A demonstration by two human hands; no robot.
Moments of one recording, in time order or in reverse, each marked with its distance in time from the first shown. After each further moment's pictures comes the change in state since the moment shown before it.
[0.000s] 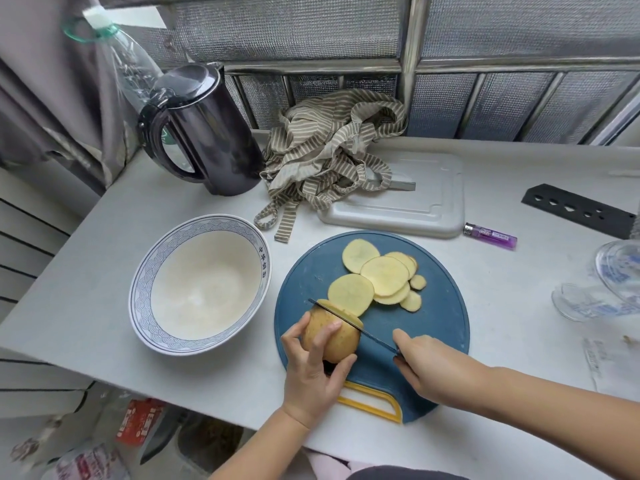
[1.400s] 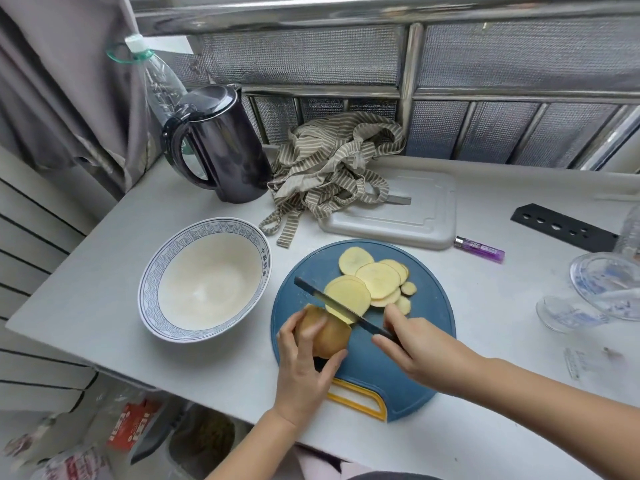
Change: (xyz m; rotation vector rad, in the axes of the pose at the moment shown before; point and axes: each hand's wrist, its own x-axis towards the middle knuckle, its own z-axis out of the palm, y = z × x) left_hand -0.002 0.016 -0.007 0.052 0.029 -0.047; right_hand -0.018 -0.004 -0.028 0.197 0.227 -0.172
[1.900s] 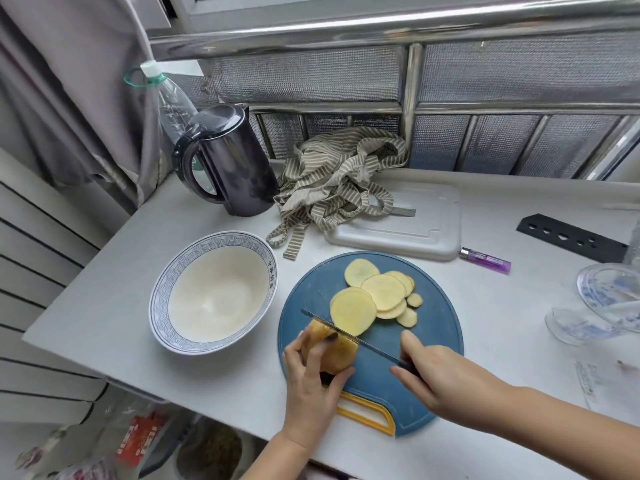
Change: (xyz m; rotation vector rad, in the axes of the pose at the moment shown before) left_hand -0.009 0.004 0.001 0.020 0.011 -0.033; right_hand -0.024 0.003 0.000 -0.066 -0.048 -0.067
